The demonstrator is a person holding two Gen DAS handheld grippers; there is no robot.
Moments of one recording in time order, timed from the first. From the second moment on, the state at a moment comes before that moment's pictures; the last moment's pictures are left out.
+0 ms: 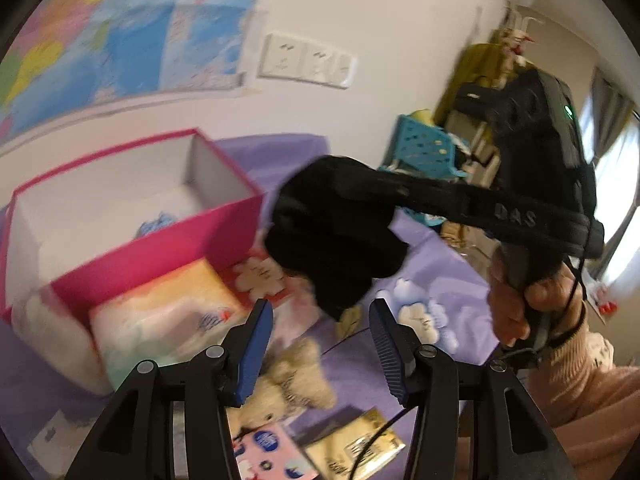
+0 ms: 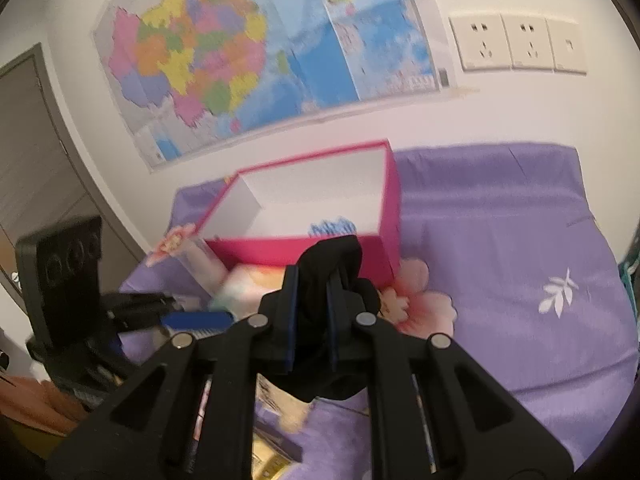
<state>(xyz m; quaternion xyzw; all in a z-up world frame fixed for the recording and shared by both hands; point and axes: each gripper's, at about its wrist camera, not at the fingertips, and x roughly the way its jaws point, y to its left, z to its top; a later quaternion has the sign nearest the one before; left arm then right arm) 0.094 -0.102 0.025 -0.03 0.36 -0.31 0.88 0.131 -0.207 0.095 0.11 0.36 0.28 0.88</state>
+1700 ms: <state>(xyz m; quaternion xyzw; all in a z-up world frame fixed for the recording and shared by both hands) 0.139 -0.013 0.071 -0.05 0.32 -0.10 0.94 0.227 -0.163 0.076 0.06 0.38 0.27 0.88</state>
